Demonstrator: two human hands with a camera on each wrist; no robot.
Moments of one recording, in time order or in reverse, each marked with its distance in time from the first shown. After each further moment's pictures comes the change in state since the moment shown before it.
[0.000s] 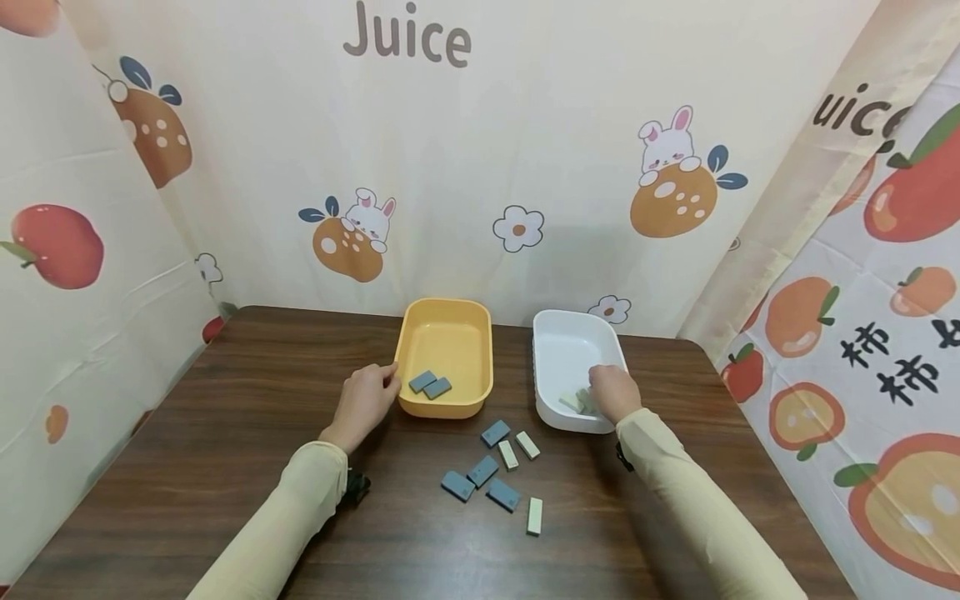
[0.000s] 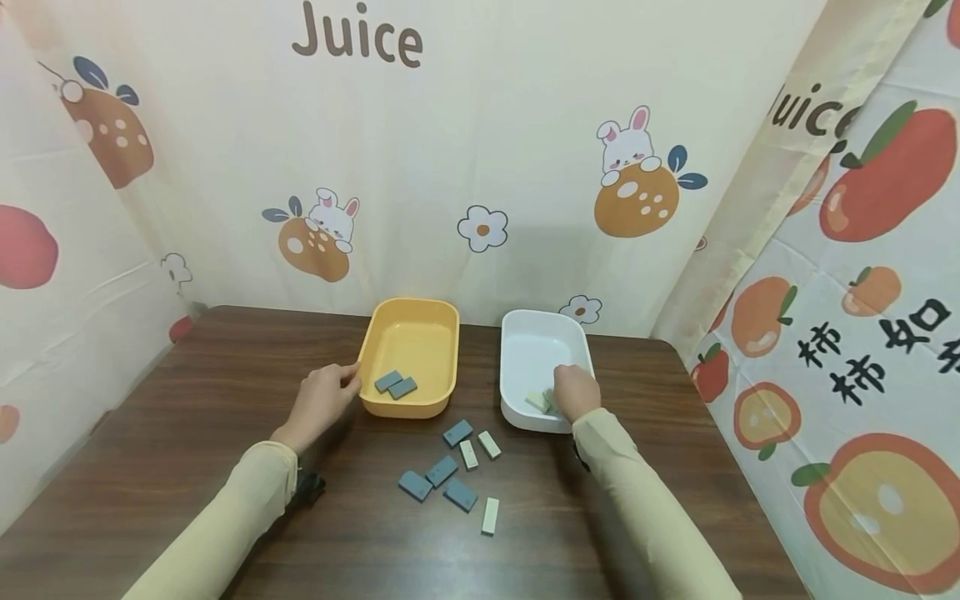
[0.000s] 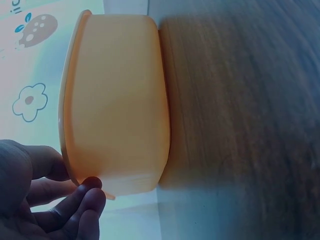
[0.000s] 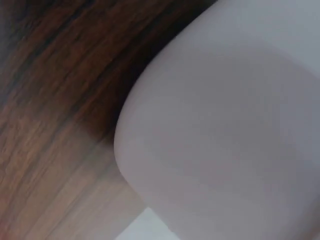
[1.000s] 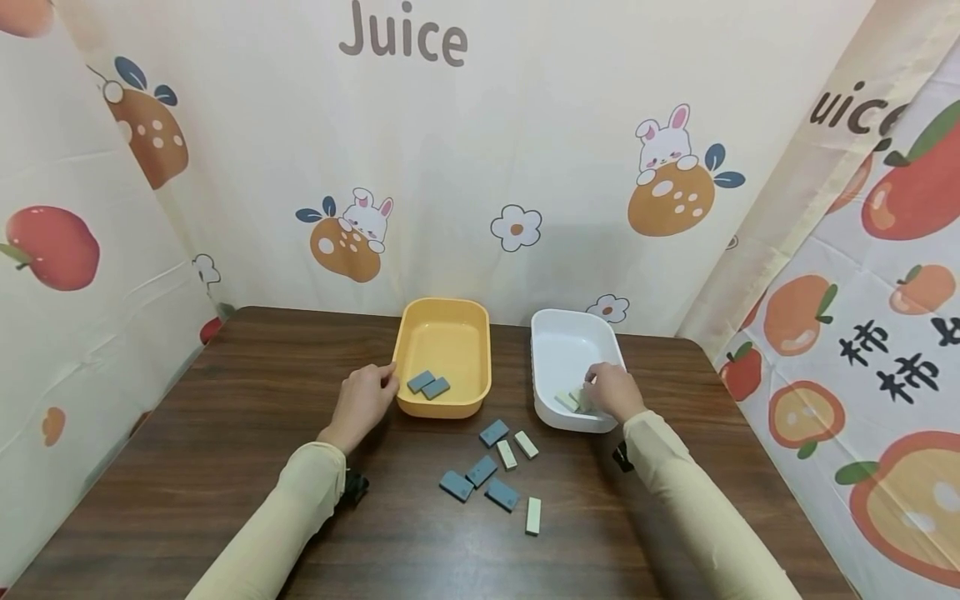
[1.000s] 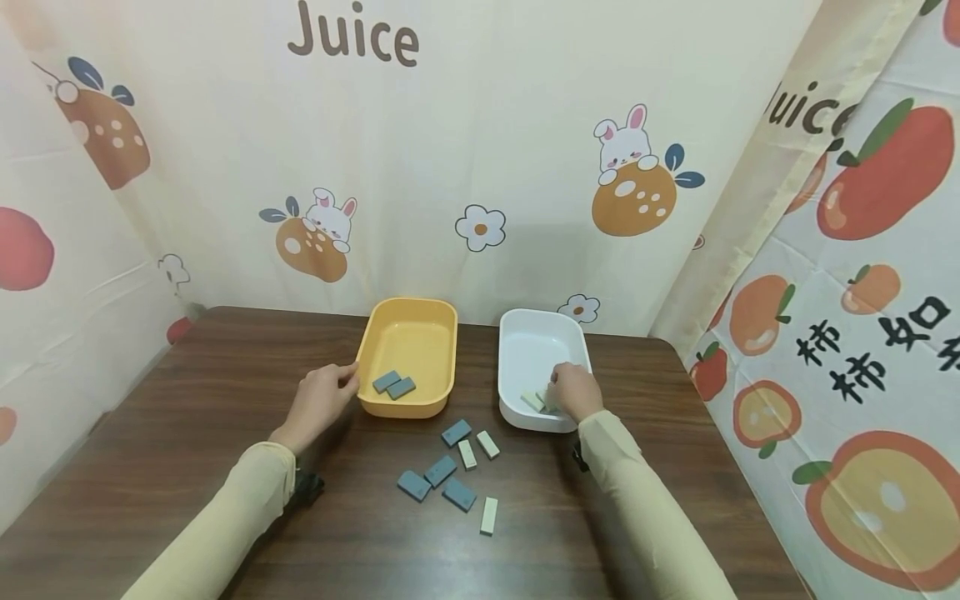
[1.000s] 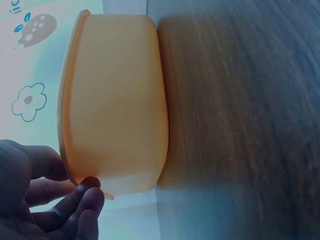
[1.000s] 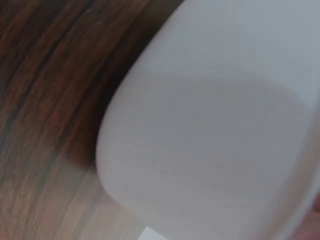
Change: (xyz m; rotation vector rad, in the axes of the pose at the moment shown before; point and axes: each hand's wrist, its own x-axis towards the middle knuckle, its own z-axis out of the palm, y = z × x) left_hand 0.001 0.000 0.003 0.004 0.016 0.010; right_hand 0.002 0.005 -0.004 0.207 -0.095 0.104
